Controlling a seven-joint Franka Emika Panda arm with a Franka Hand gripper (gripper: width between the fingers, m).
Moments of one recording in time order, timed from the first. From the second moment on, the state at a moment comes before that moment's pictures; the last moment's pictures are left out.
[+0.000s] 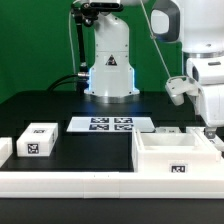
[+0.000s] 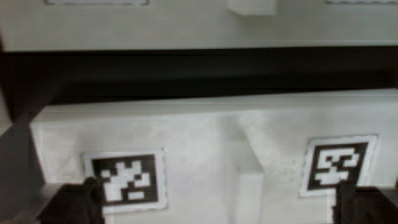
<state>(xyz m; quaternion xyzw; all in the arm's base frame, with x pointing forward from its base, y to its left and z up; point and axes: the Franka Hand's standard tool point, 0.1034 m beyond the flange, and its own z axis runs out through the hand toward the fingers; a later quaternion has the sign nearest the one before) 0.443 0.194 0.020 -0.70 -0.71 -0.01 0.07</state>
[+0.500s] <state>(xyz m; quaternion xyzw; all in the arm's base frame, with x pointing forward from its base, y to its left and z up) 0.442 0.191 0.016 -0.71 -0.70 -0.01 0.07</state>
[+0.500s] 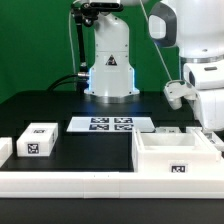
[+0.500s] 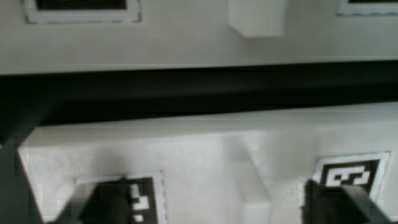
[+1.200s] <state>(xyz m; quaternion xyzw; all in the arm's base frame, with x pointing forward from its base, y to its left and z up) 0.443 0.191 0.016 -0.71 -0.70 -0.01 0.07</state>
